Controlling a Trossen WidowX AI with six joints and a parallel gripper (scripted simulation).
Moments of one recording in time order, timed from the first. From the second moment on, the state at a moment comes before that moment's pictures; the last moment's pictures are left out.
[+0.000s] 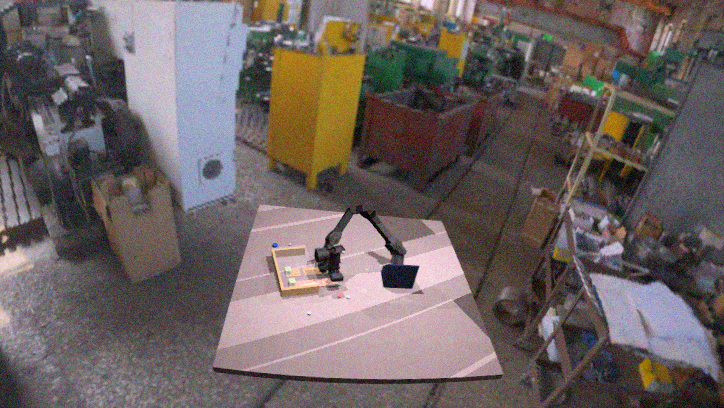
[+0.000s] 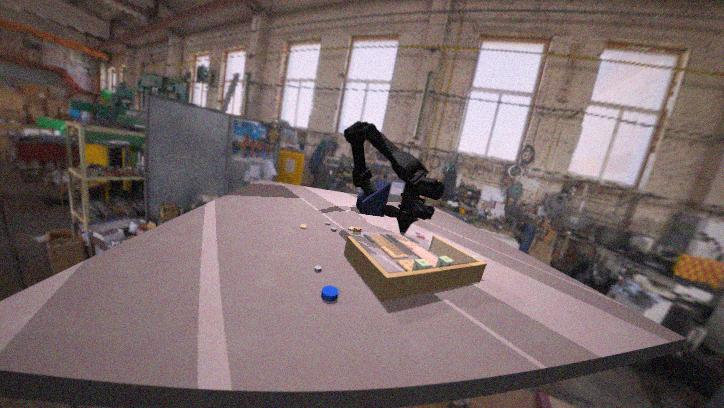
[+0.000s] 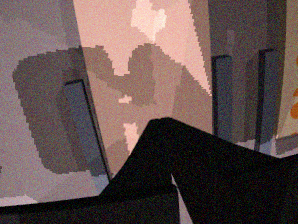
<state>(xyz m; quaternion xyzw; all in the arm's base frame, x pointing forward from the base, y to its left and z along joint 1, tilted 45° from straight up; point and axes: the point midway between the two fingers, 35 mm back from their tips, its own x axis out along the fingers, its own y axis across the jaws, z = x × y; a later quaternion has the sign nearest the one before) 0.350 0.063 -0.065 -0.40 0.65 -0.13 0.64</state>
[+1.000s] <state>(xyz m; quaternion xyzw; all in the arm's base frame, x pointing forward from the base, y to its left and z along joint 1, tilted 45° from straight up) 0.350 0.054 -0.074 -0.40 0.65 -0.13 0.64</state>
